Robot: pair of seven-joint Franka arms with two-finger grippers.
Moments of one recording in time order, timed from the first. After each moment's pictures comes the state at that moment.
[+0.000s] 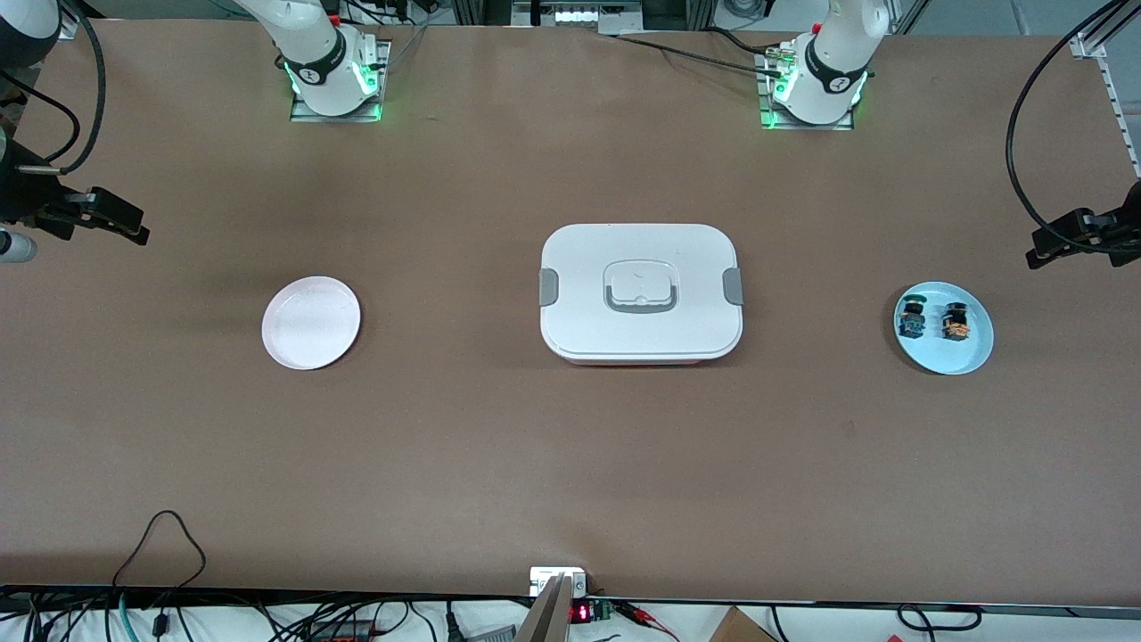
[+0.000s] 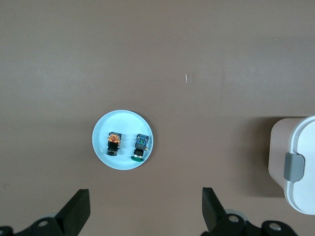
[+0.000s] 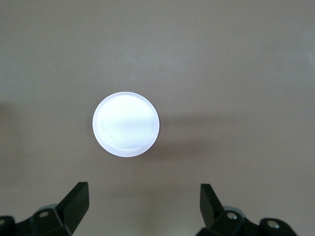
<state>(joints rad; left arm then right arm) 0.14 0.12 -0.04 -1.49 0.03 1.59 0.06 0.07 0.01 -0.12 -1.69 -0.03 1.68 0.00</state>
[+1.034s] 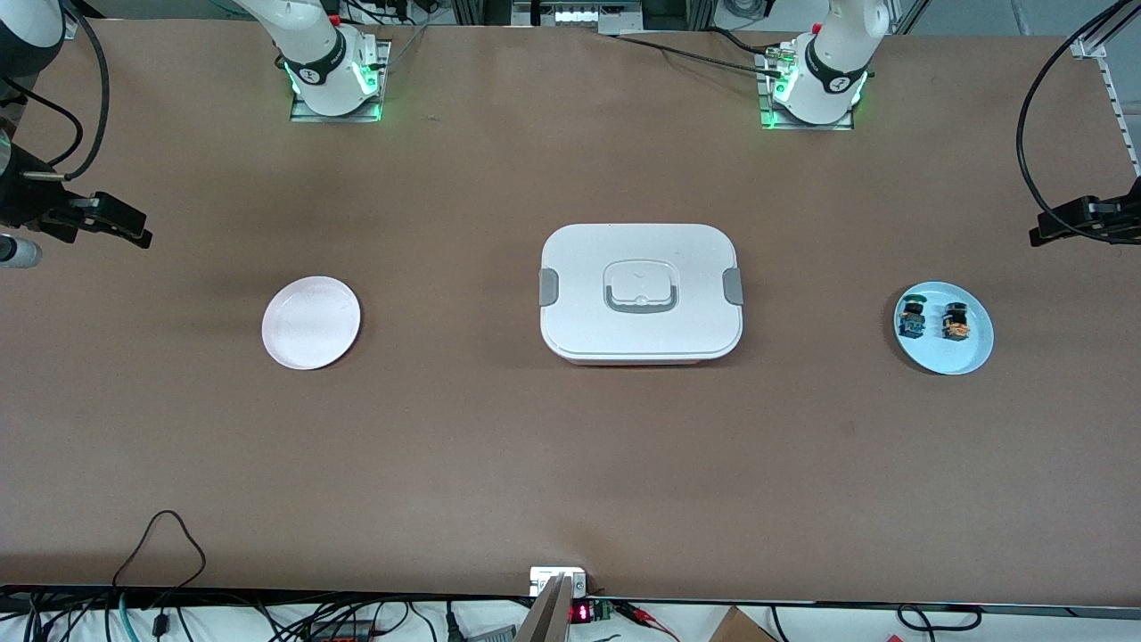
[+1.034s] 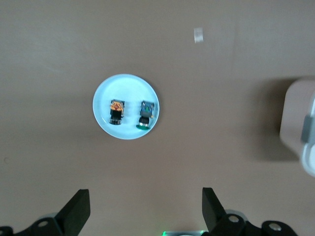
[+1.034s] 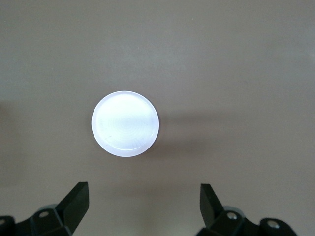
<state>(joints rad) 0.20 0.13 -0.04 -1.54 0.03 1.48 0.19 0.07 0.02 -0.12 -1.69 -0.03 1.68 0.00</state>
